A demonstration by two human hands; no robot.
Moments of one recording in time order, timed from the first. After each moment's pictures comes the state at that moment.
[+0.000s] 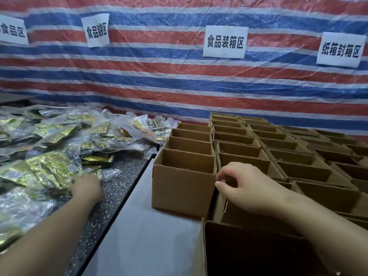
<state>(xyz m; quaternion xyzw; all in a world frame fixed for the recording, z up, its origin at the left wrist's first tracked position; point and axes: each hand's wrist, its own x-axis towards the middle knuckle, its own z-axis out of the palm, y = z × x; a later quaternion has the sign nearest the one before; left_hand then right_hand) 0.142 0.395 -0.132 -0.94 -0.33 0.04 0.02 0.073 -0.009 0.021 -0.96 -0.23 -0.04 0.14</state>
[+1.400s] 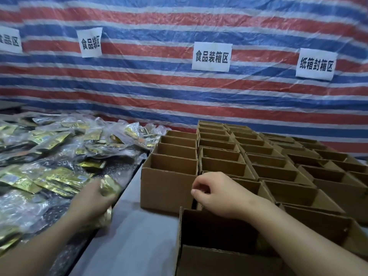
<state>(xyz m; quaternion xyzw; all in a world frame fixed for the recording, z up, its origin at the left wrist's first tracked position) 0.070 0.338 -0.116 -0.93 -0.17 -0.20 -0.24 0.039 -0.015 0.025 -0.95 -0.27 -0.01 0.18</state>
